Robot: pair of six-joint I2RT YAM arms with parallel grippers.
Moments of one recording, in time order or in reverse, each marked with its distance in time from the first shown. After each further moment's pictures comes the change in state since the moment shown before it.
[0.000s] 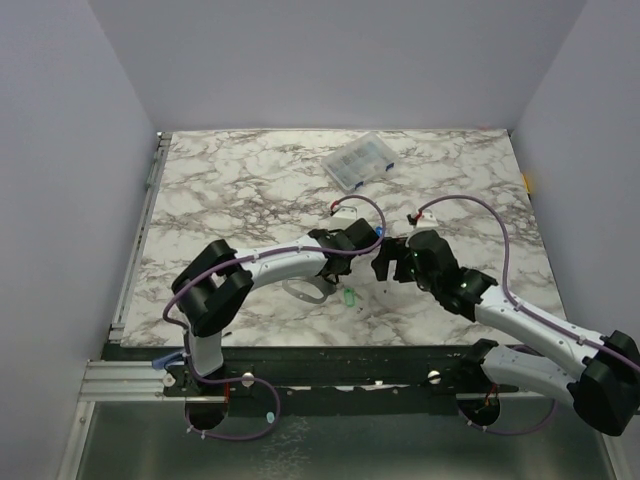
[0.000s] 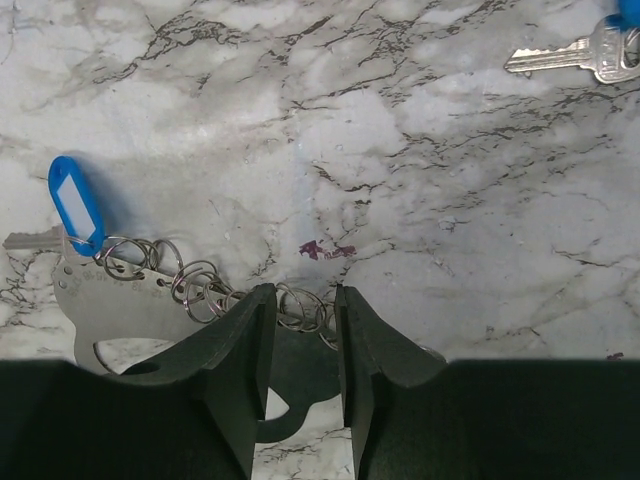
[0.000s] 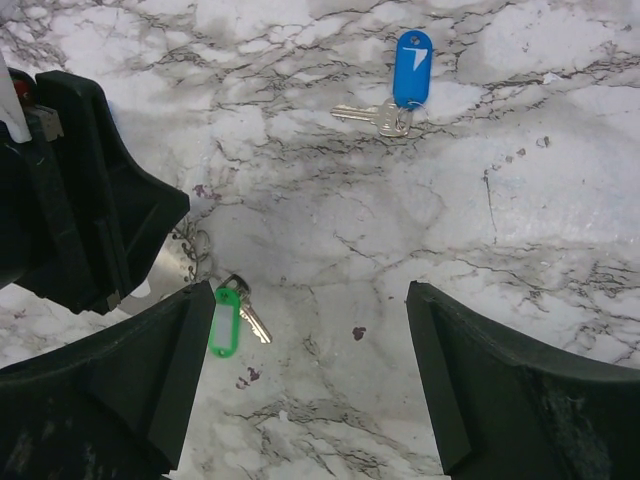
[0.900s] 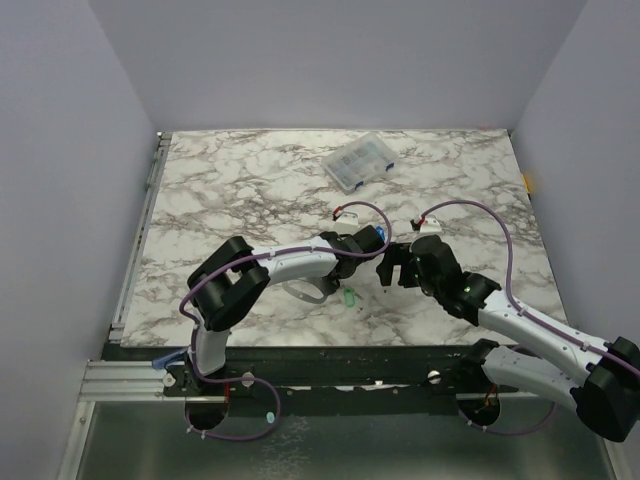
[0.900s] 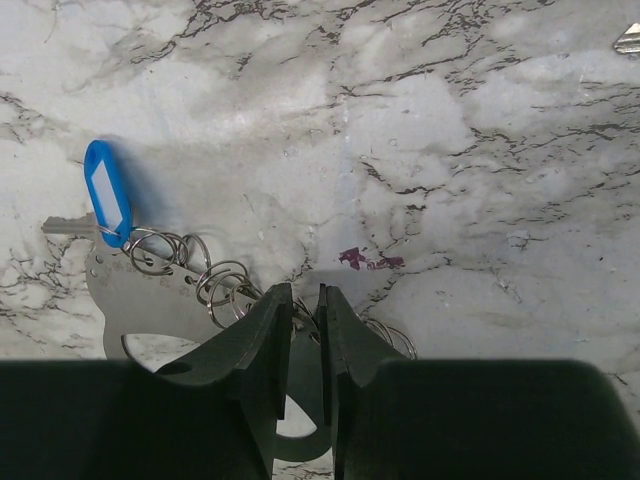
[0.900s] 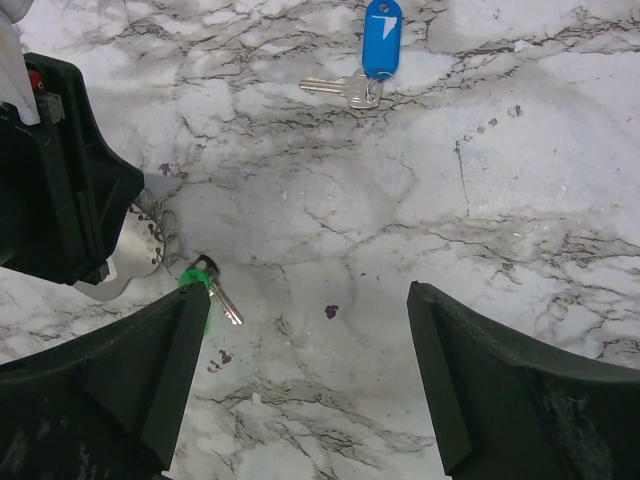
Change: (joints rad) left arm -0.022 0.106 0.054 -0.096 -0.105 -0.035; right arm -0.003 -0.047 -0.043 -0.044 0.017 -0.011
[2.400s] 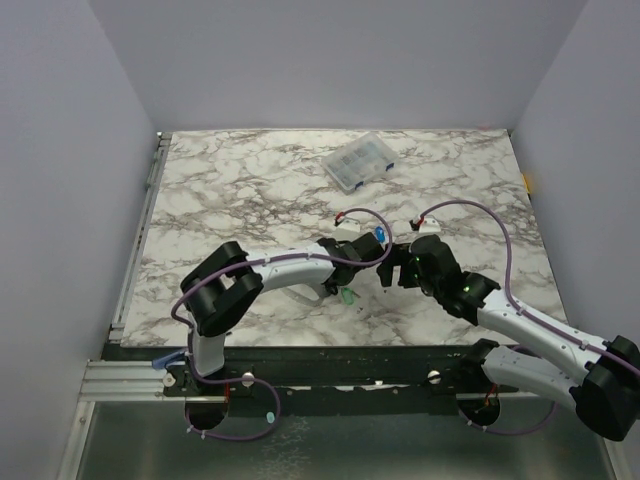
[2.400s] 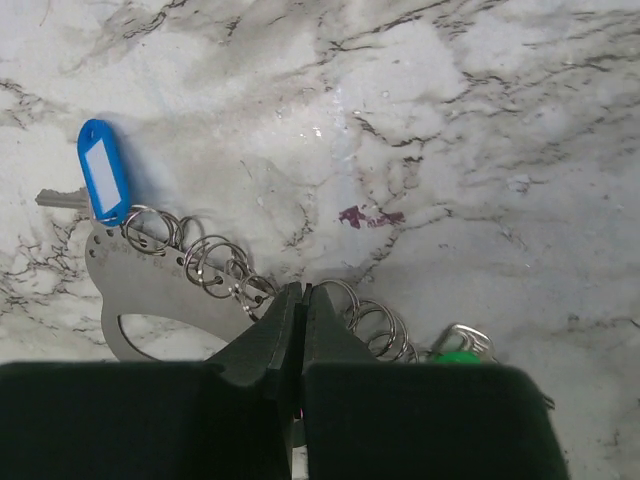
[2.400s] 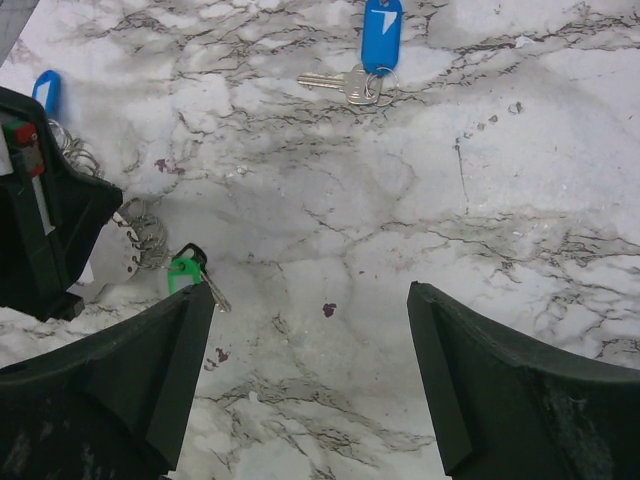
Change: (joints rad) left arm -0.024 -0.025 -0.032 -0.011 -0.004 0.025; right arm -0.003 0.009 0.000 -0.003 0.000 -0.002
